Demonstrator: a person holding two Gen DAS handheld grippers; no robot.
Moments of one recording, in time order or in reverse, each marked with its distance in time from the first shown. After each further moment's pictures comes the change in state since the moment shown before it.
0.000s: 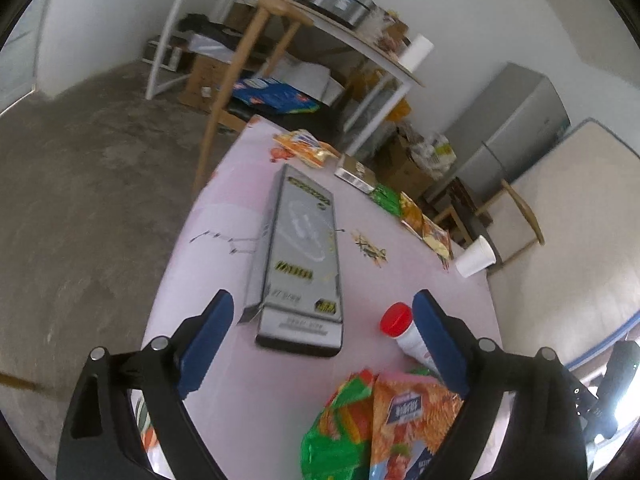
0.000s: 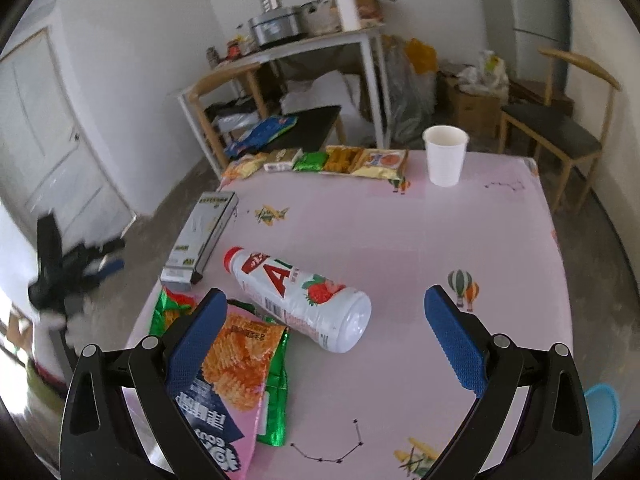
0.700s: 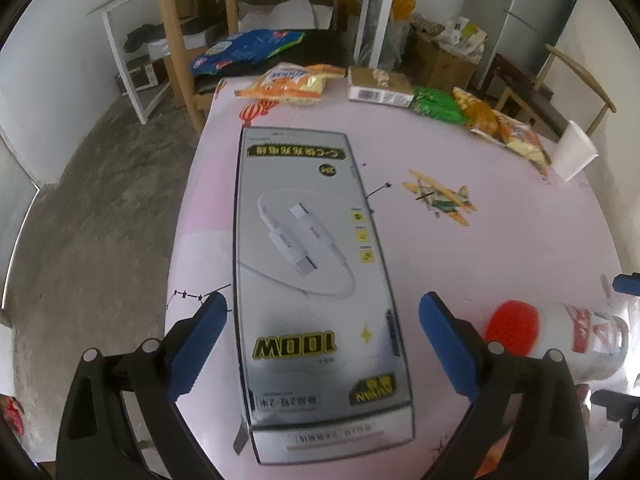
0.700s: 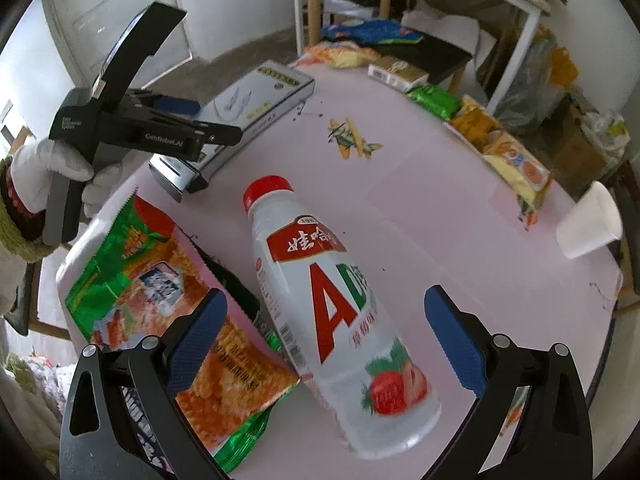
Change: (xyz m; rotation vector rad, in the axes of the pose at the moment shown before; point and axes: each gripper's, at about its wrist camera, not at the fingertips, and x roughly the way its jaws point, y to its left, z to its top) left arm 0.144 -0.033 0.025 0.353 0.261 0.326; right arm 0.140 0.068 0.022 -0.492 0.358 0.084
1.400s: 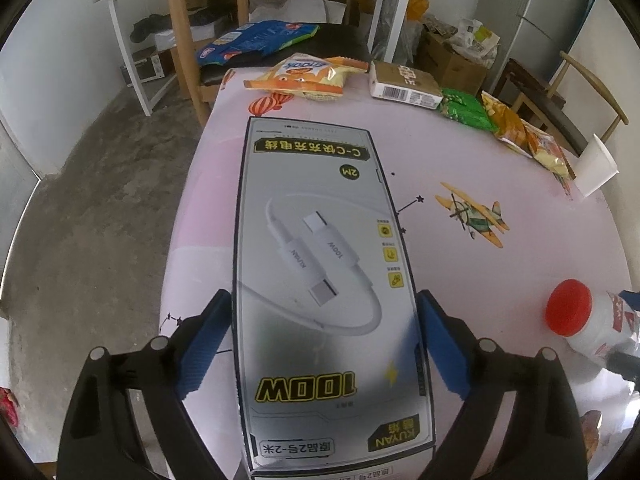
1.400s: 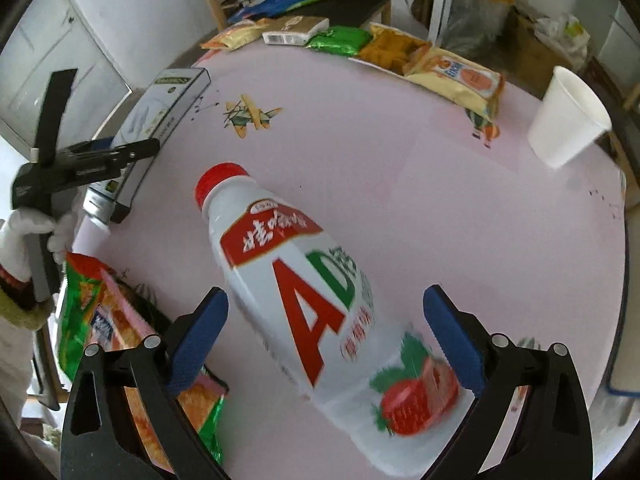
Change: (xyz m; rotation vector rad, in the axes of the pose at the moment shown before) left arm 0.027 0.008 0.015 -0.021 0.004 0.020; right arm 0.012 -0.065 -0.025 0.316 0.072 0.000
